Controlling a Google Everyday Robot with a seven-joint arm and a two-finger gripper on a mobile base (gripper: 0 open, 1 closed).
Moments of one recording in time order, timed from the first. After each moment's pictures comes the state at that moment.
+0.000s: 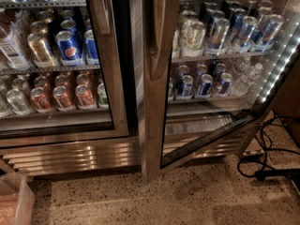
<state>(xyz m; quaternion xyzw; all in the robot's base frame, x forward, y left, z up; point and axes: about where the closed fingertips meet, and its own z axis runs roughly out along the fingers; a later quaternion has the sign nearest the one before) 0.380 0.015 1.210 -0.45 0.67 0.27 0.52</state>
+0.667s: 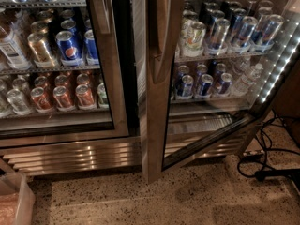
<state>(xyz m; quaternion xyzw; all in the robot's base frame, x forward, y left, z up) 0.380 0.015 1.210 -0.45 0.67 0.27 0.52</state>
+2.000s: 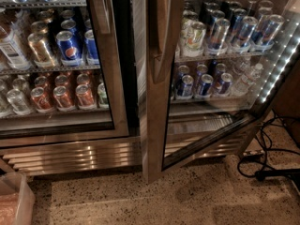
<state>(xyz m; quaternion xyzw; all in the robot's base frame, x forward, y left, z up) 0.380 0.015 1.210 -0.45 0.67 0.27 0.52</state>
